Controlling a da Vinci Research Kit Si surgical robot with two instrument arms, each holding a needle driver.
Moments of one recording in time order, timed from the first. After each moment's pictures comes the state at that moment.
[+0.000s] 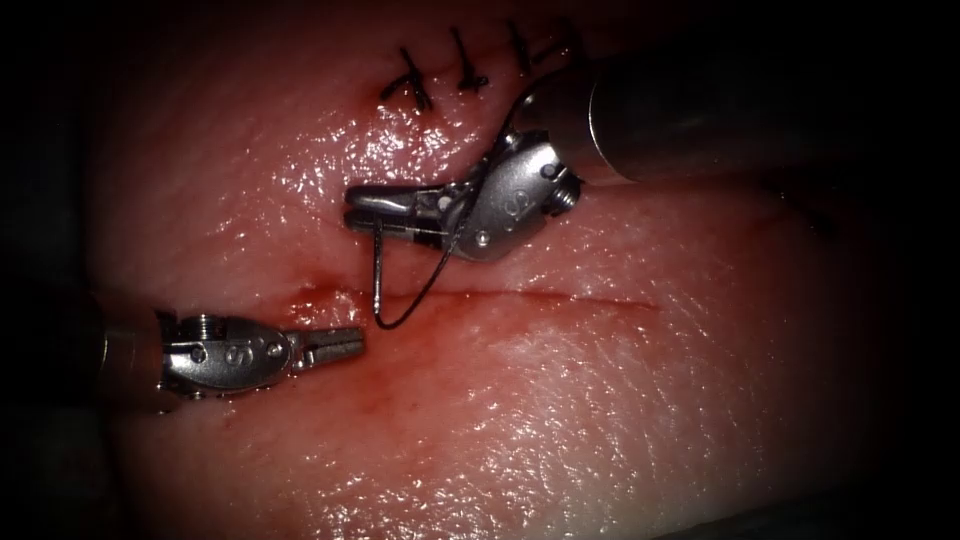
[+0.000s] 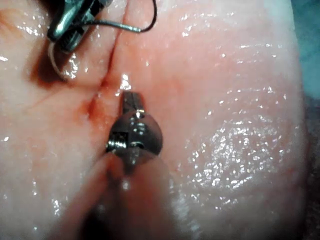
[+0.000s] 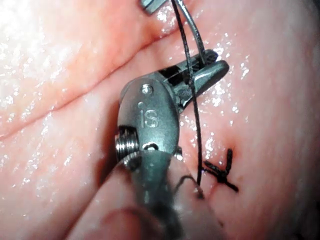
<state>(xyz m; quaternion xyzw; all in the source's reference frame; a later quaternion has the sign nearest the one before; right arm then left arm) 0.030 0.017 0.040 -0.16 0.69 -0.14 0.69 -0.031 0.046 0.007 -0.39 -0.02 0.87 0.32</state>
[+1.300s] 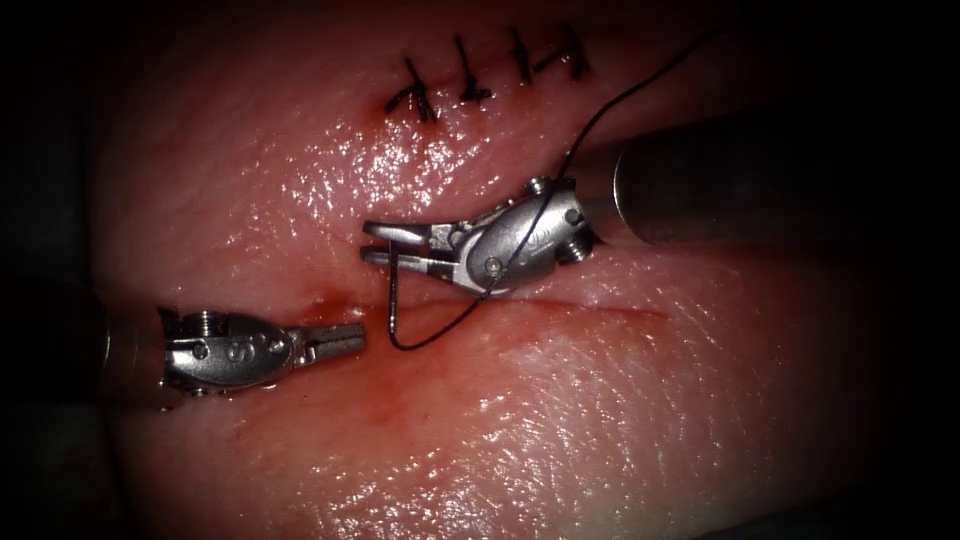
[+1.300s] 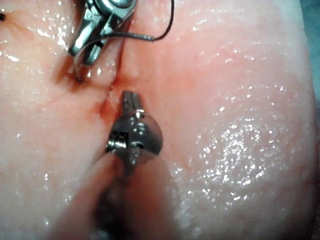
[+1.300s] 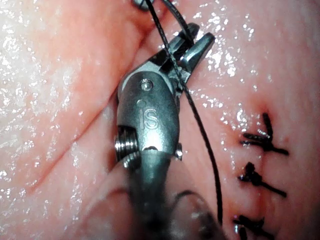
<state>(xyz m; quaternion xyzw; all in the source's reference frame) 0.029 0.014 0.043 -0.06 0.65 -0.11 0.75 -0.031 0.047 0.007 -0.39 -0.02 0.86 0.32</state>
